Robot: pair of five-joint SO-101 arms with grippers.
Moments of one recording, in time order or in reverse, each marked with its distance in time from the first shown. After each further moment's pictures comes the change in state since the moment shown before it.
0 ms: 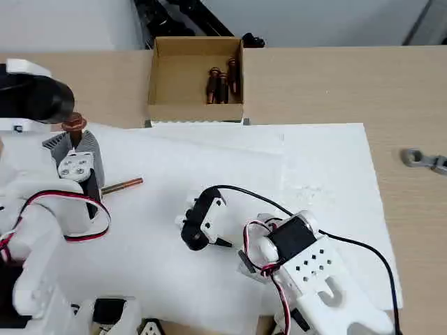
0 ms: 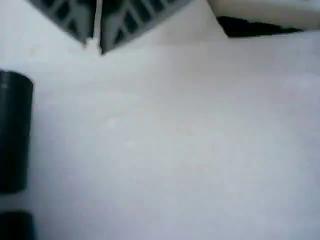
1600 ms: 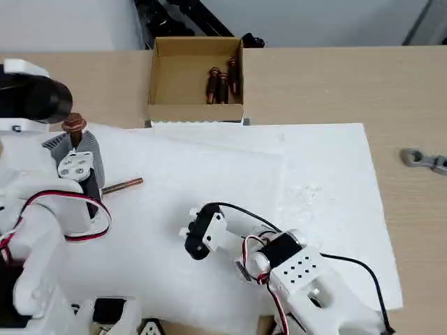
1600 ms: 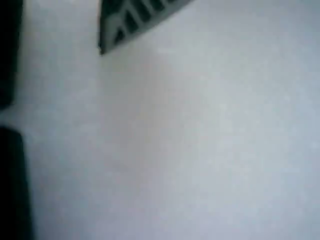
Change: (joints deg) left arm 0.0 -0.2 0.2 0.0 1.0; right arm 0.2 0.4 23.3 -25.5 0.4
